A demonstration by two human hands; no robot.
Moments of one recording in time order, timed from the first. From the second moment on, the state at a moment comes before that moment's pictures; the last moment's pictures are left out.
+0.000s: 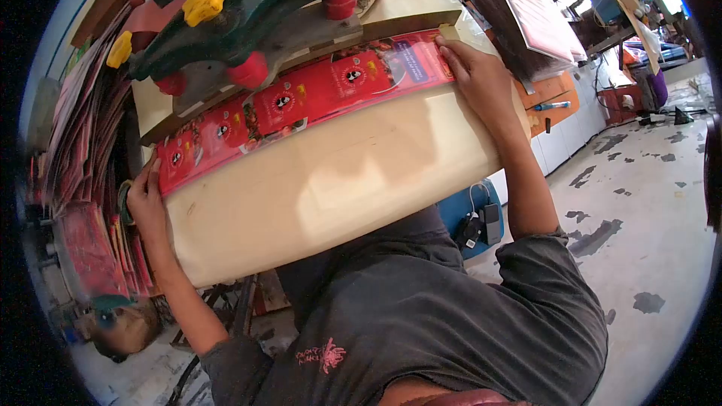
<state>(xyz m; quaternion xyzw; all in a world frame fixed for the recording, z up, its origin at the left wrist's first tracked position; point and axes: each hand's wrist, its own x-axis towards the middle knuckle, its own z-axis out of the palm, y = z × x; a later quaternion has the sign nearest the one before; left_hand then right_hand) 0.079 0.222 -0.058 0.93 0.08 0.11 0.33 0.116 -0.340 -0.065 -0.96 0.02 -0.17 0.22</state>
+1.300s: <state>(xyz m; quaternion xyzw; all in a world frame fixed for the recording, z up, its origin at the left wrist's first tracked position) 0.073 0.217 -0.058 0.92 0.09 0.17 0.34 0.118 -0.333 -0.052 -0.95 -0.01 -0.11 0.28</state>
